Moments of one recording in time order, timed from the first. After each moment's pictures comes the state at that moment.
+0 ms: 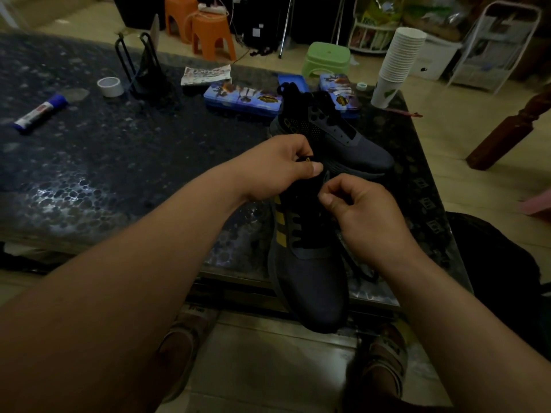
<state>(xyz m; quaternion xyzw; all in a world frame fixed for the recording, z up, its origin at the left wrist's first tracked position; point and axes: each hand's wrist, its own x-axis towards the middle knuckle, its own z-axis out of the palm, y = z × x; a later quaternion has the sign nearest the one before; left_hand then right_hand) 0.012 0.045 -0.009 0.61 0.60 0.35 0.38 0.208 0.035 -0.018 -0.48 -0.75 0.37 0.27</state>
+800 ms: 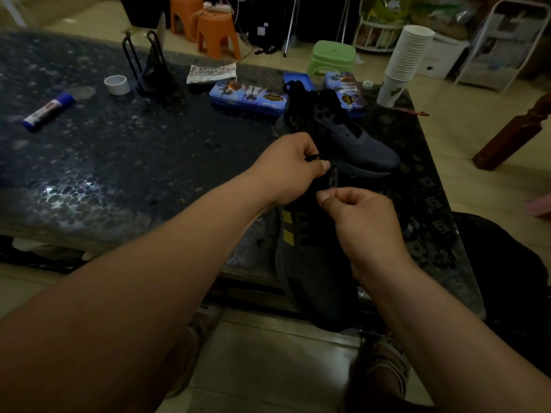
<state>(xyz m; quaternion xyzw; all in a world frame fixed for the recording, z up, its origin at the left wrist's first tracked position) 0.034 0.040 -0.010 0.58 0.68 0.35 0.29 0.186 0.013 -0.026 -0.54 -0.55 0.52 0.37</state>
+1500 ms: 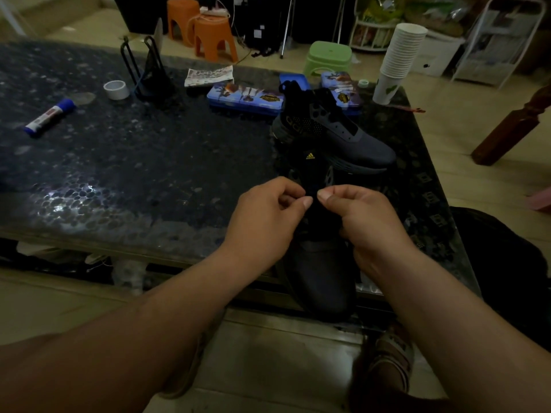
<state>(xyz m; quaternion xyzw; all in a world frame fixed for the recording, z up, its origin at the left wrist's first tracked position) 0.055 -0.043 -0.045 0.52 0.70 0.45 0.21 0.198 0.022 -0.032 -0.50 -0.50 0.62 0.34</state>
